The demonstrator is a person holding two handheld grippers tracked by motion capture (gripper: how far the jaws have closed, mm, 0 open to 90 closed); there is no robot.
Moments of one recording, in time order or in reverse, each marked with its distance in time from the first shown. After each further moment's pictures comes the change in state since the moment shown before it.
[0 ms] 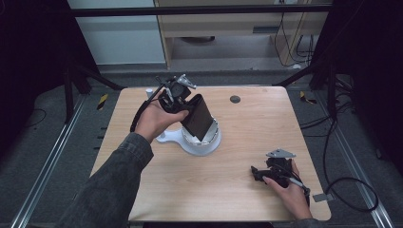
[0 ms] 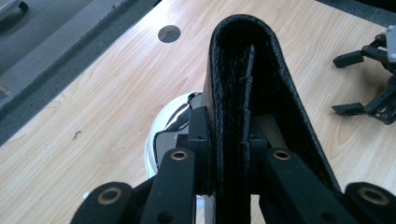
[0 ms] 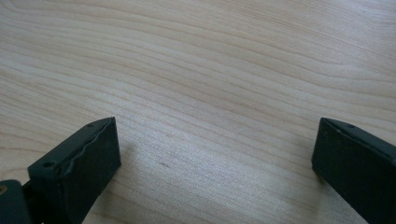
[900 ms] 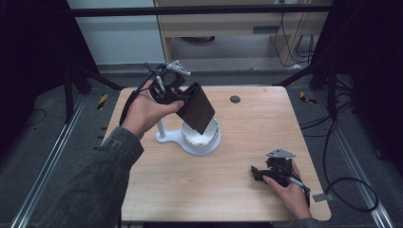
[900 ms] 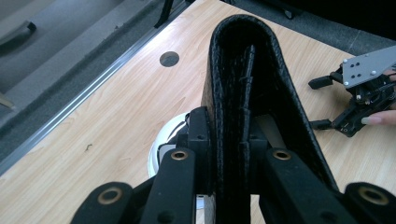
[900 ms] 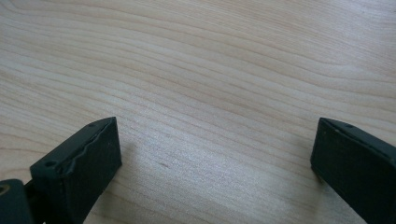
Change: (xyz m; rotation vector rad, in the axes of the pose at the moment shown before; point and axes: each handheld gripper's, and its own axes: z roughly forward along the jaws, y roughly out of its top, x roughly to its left) left arm -0.005 0.020 -0.054 -0.068 -0.008 -0.004; right arm 0.000 0.000 0.000 -0.001 -0.002 -0.001
